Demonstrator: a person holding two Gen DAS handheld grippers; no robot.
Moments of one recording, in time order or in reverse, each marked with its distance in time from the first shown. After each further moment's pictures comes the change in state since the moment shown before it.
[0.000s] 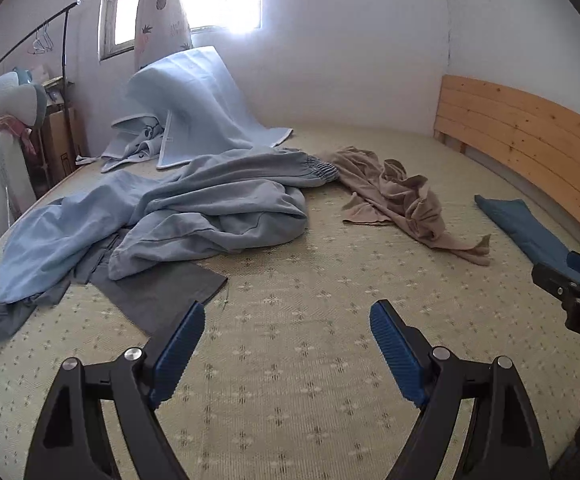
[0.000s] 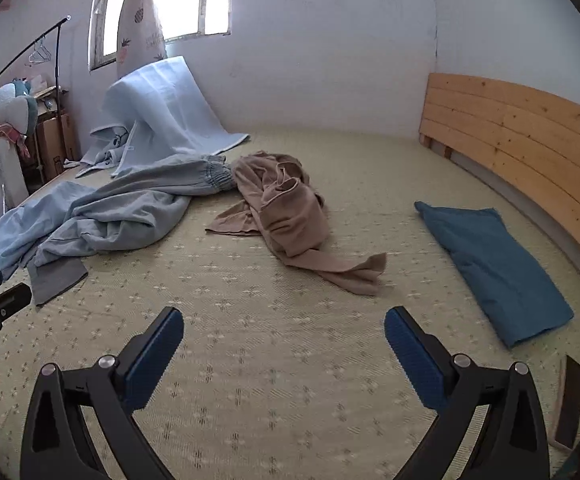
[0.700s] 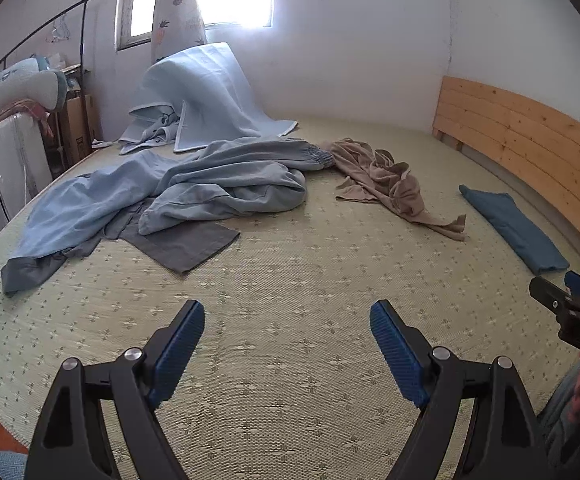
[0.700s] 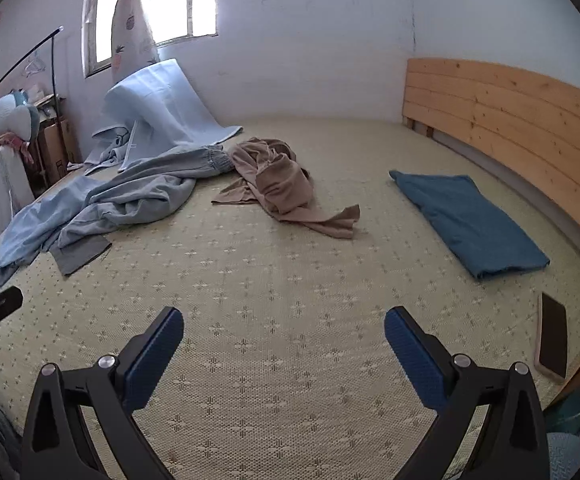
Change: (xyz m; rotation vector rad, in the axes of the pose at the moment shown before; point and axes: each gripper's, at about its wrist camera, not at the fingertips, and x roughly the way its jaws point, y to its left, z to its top) left arm -0.073 0.001 -0.041 -0.052 0.020 0.019; right arm -0.076 -0.007 -0.047 0.046 0.023 -0.006
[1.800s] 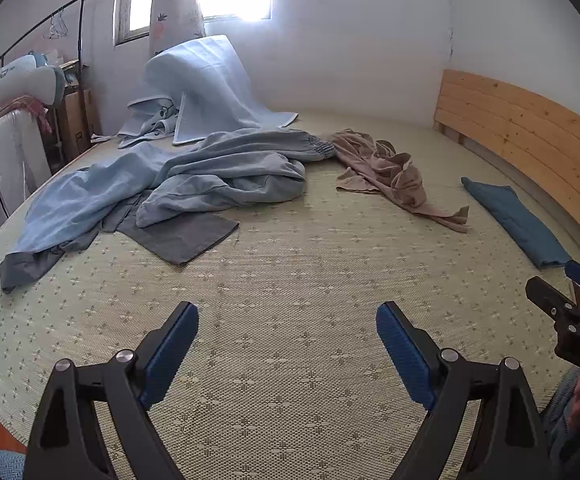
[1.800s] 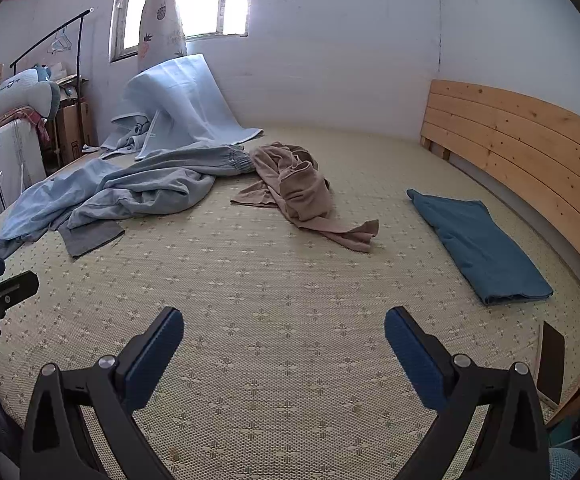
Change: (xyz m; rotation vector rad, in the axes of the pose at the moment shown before) left arm 0.009 -0.004 -0.004 0.015 0.029 0.003; right arm -0.002 0.018 0.000 -0.087 -0.021 0.016
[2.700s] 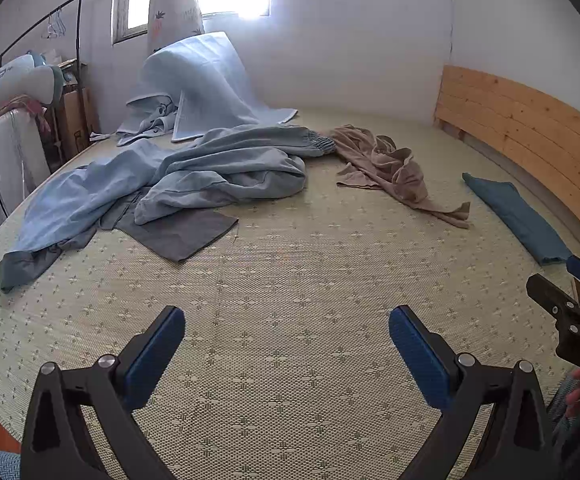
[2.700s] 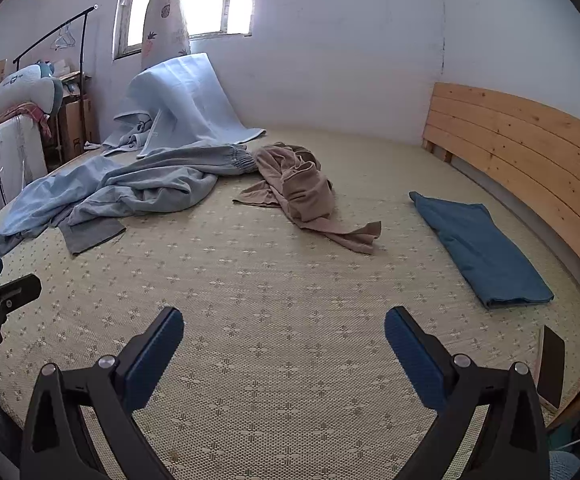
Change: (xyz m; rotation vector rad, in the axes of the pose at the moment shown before) left arm 0.003 -0.001 -0.001 0.006 0.013 -0.001; right arm 0.004 0.004 0.000 -0.027 0.006 0.007
